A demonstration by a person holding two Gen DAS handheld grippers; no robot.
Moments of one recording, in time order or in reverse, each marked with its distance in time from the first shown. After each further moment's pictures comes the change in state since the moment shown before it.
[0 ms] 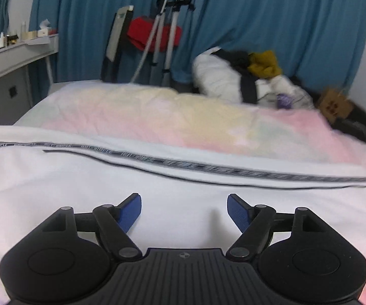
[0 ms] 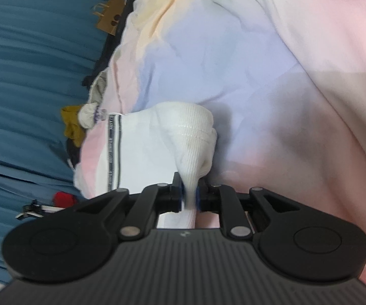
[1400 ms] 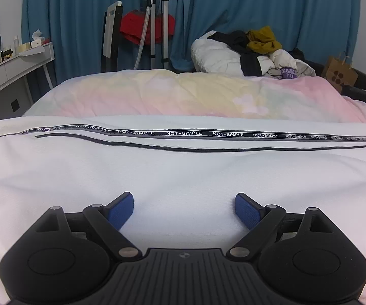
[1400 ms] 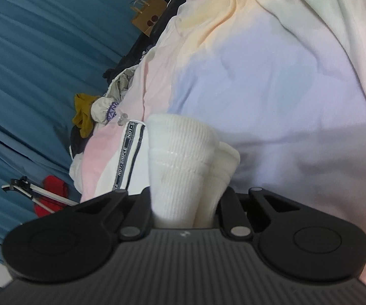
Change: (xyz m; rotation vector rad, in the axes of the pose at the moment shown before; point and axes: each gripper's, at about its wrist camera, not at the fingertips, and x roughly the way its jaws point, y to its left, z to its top) left arm 0.029 -0.002 -0.029 0.121 0.030 0.041; right arm 0.038 0.032 0.012 -0.240 -0.084 0.052
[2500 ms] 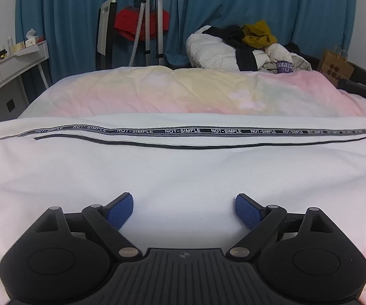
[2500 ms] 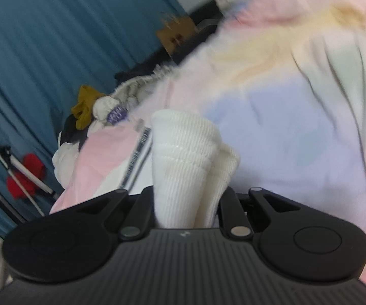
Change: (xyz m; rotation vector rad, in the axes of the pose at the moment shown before) left arm -0.001 0.007 0.003 0.016 0.026 -0.027; right arm -0.026 0.062 -0.011 -0.299 -0.151 -0.067
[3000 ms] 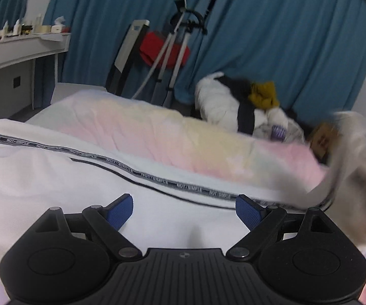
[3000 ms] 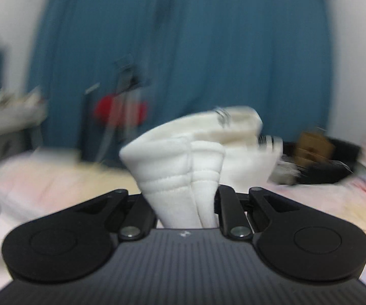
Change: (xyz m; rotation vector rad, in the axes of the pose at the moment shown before) left arm -0.073 0.053 0.022 -0.284 -0.167 -0.117; right arm -0.133 0.246 -0.173 -0.946 -0.201 0.373
